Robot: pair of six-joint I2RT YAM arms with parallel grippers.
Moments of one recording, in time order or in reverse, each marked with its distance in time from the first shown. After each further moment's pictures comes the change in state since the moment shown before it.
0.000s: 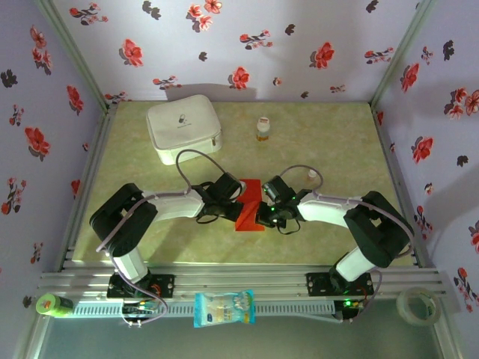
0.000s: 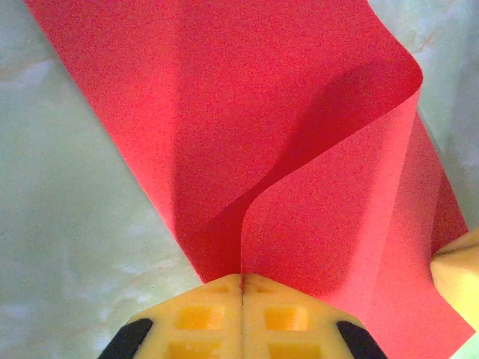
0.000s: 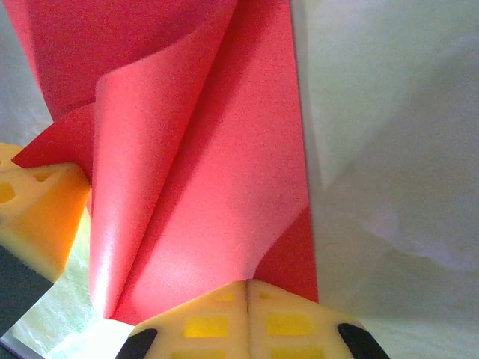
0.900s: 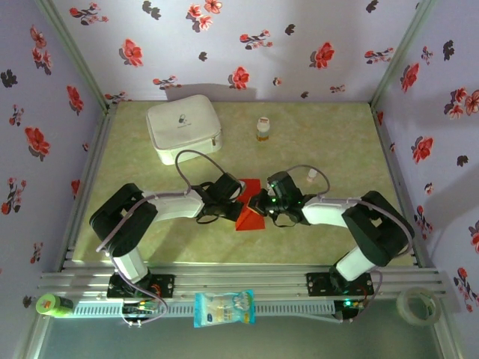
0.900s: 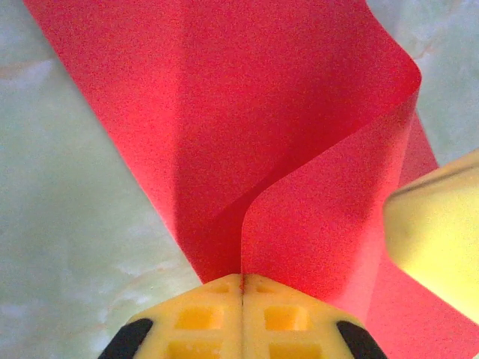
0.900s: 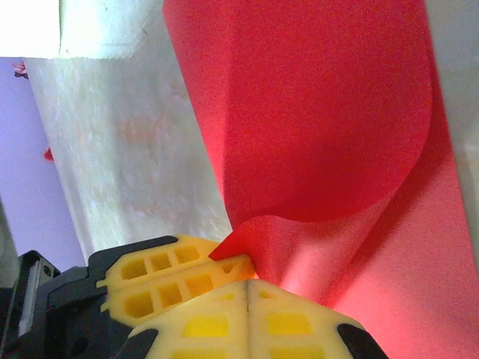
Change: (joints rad) left arm 0.000 0.000 -0.005 0.011 0.000 -0.019; right arm -0.048 0.010 -0.100 0.474 -0.081 0.249
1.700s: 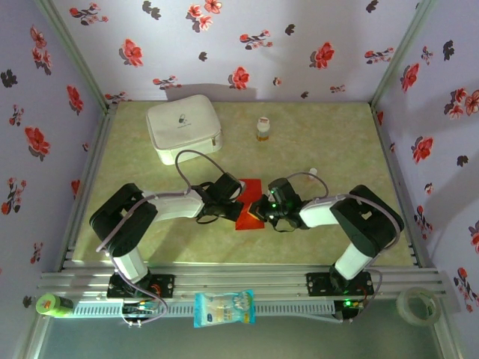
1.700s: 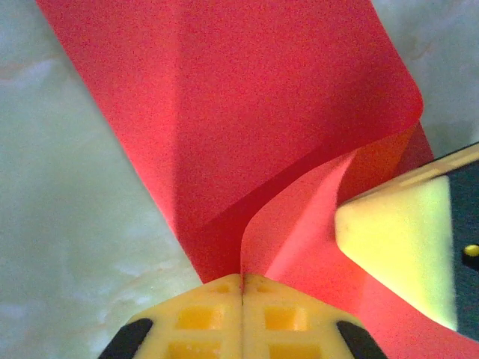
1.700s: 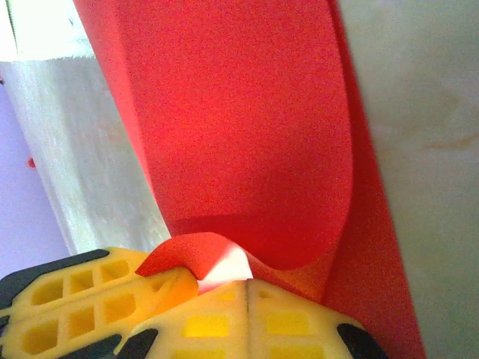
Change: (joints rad) left arm 0.000 0.000 0.000 0.000 0.001 0.000; right arm 0.002 0.074 -0.066 0.116 -0.002 0.044
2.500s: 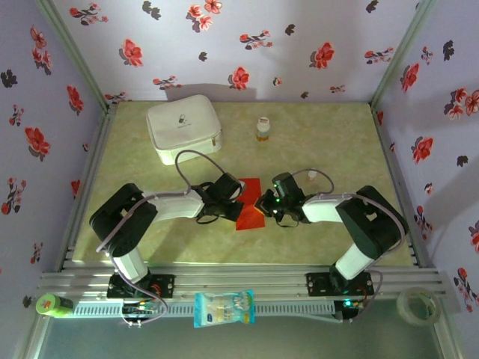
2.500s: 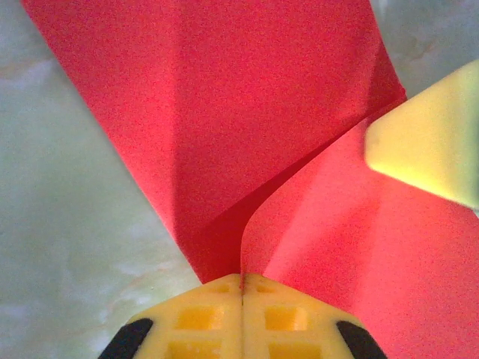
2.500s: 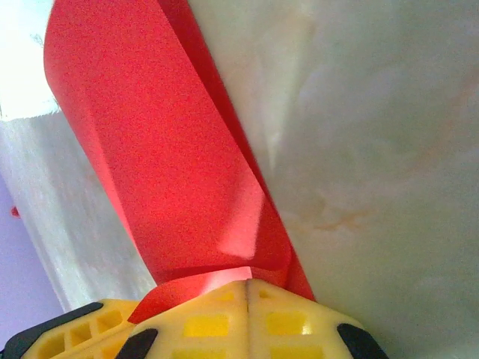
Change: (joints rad) left arm 0.000 0.000 -0.001 0.000 0.000 0.000; right arm -0.064 -0.033 0.050 -0.151 0.064 0.000
